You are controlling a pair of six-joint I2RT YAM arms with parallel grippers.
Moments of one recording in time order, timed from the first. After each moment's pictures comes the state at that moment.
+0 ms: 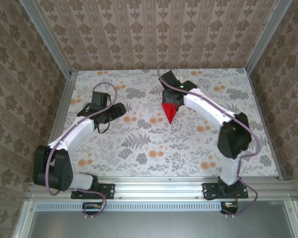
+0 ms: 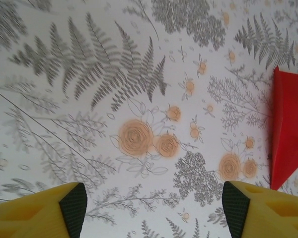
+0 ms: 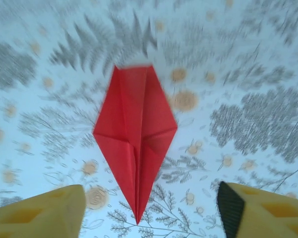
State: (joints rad) left arm -0.29 1.35 0.93 -0.43 0.11 -0.61; right arm 0.55 1.81 1.66 -0.84 0.41 0.53
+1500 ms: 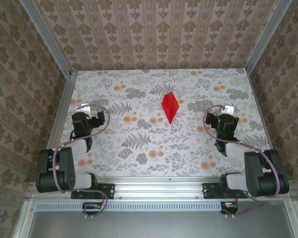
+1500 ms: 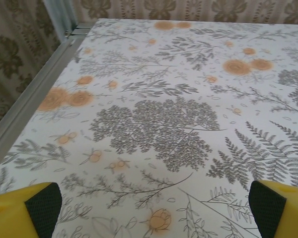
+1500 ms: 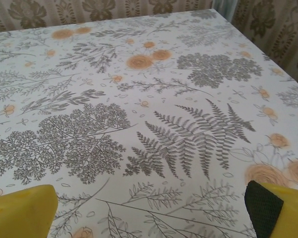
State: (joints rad) left arm 0.03 1.36 0.39 0.58 -0.01 0.01; right arm 0.02 1.32 0.33 0.57 0.32 0.12
